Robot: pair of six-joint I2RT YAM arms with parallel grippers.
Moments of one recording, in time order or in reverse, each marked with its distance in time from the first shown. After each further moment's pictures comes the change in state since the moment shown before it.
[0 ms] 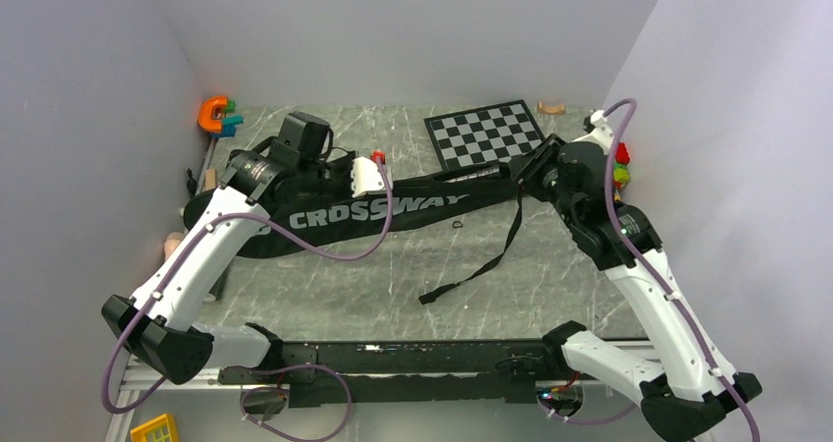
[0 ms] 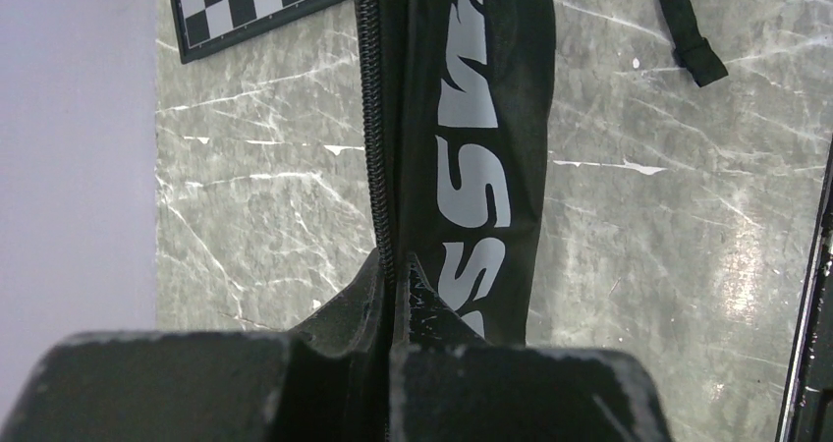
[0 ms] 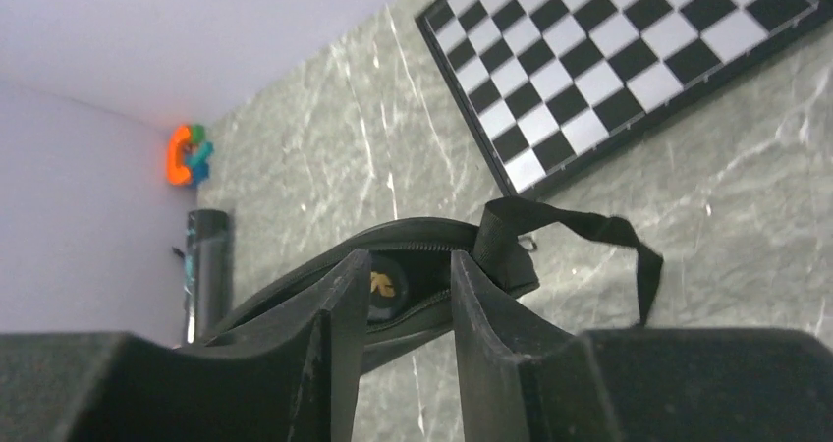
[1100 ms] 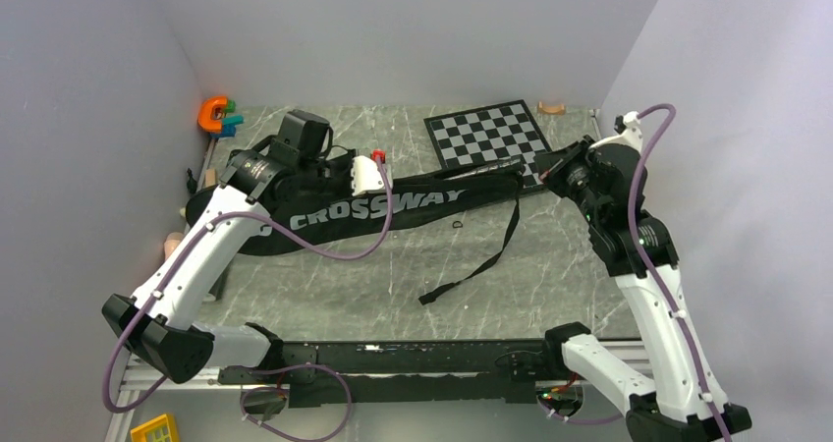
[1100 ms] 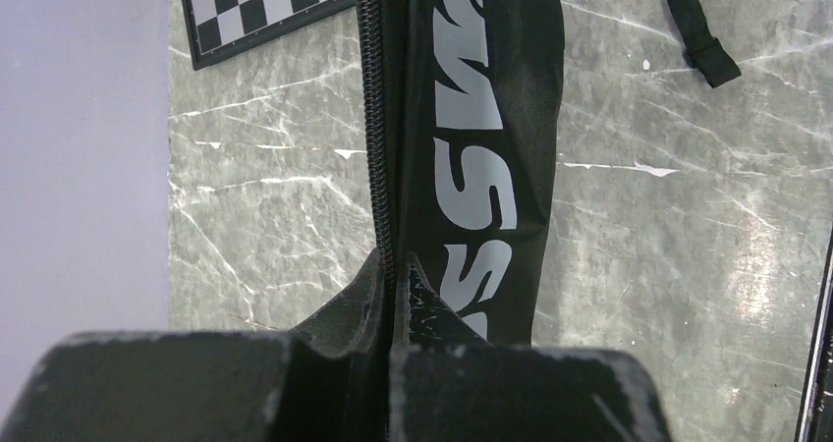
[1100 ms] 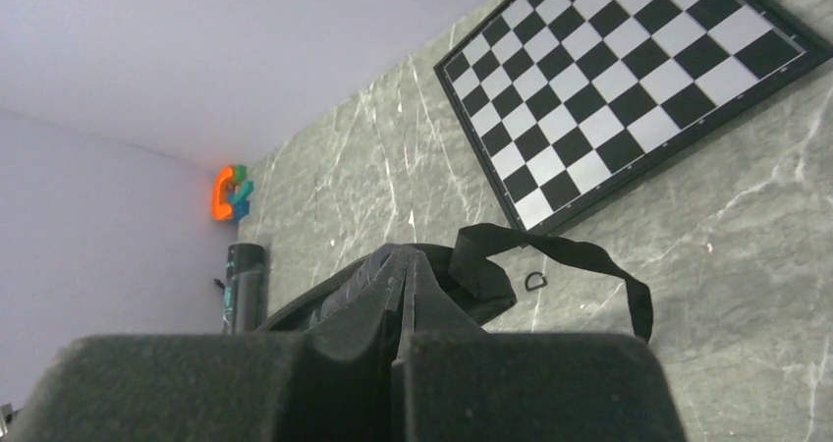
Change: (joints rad) left arm 0.000 0.007 0.010 0.014 0.010 0.015; right arm -0.211 -0.080 0.016 0.045 -0.156 -0.040
